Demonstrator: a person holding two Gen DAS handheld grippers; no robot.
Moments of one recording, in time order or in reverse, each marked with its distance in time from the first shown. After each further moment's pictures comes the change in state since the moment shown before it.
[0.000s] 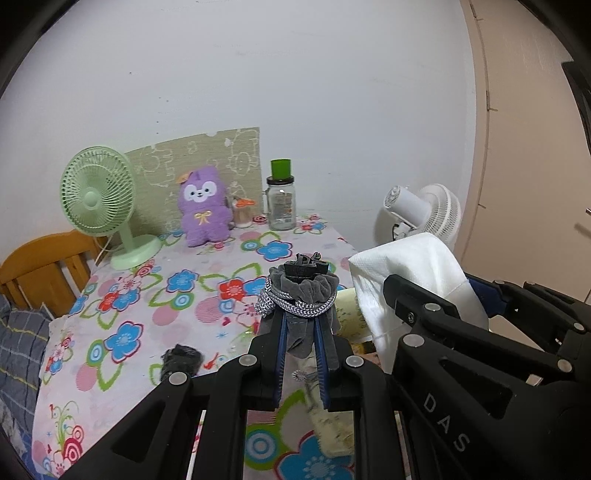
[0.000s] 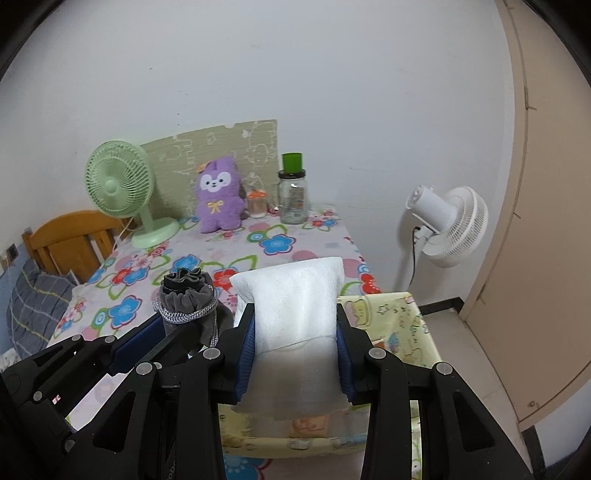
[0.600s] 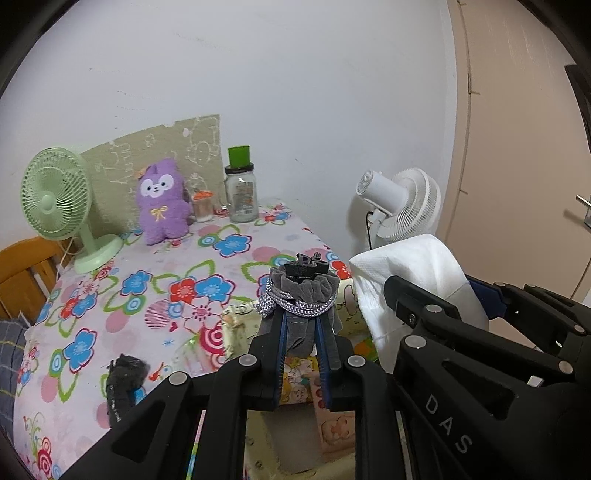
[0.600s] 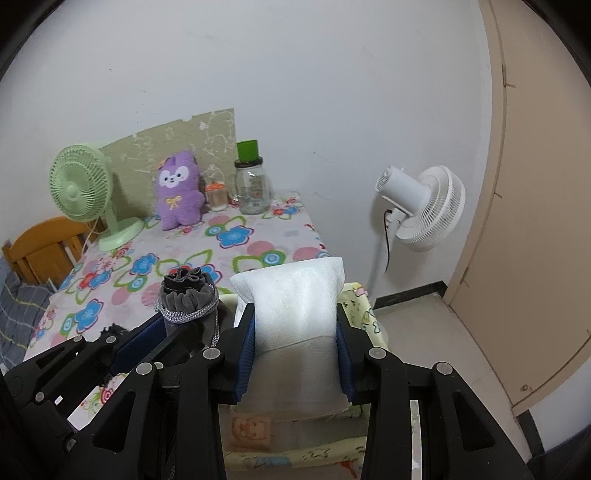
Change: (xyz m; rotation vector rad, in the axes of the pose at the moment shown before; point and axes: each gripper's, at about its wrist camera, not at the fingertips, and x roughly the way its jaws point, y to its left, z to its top) left arm 0.046 -0.045 0.005 0.042 0.048 -0.076; right arm 0.031 -0.056 -0.002 0.057 0.044 -0.069
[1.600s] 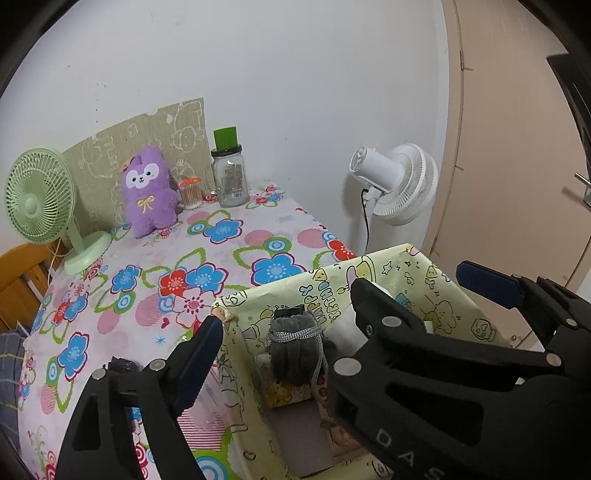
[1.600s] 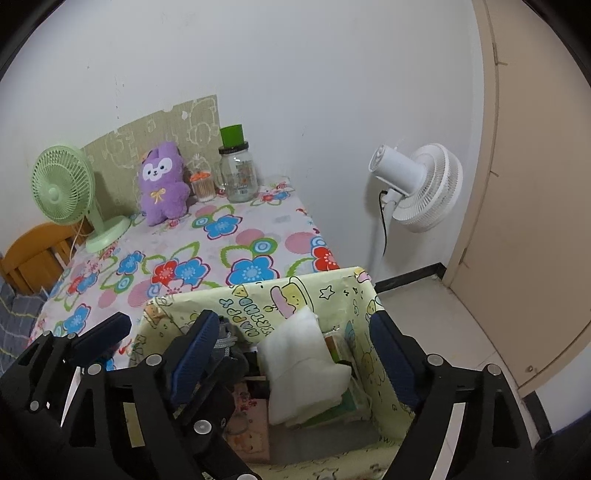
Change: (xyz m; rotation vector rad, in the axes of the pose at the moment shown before) left arm 0.018 -0.001 -0.001 0.047 0.060 -0.015; right arm 0.027 0.001 -0.004 0.056 0.041 -0.021
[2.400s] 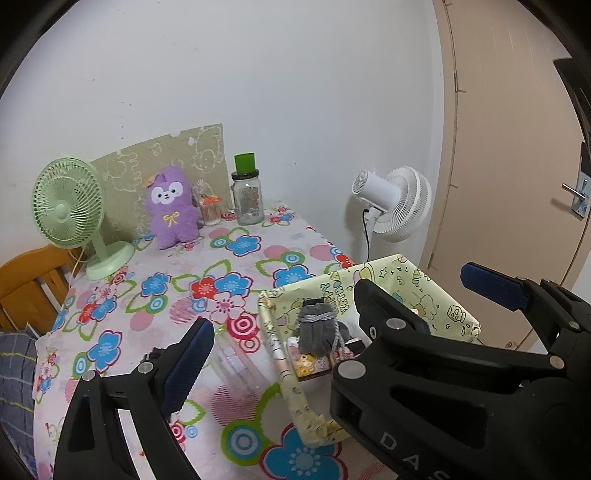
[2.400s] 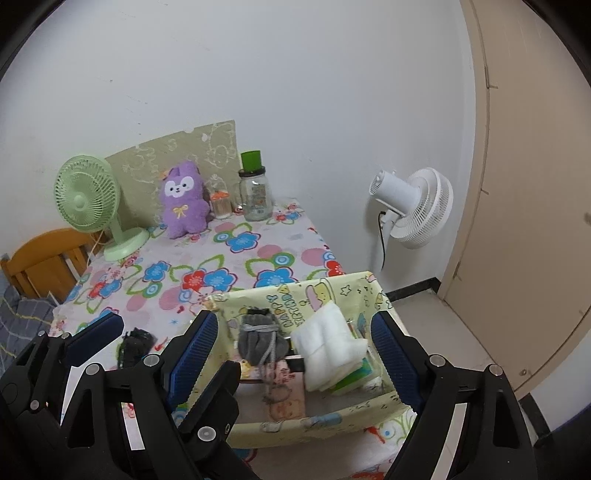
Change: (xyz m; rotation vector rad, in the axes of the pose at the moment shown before) left arm -0.069 0.026 -0.014 -0.008 -0.077 0.004; right arm -0.070 0.038 -0.011 -0.011 -0.076 -0.015
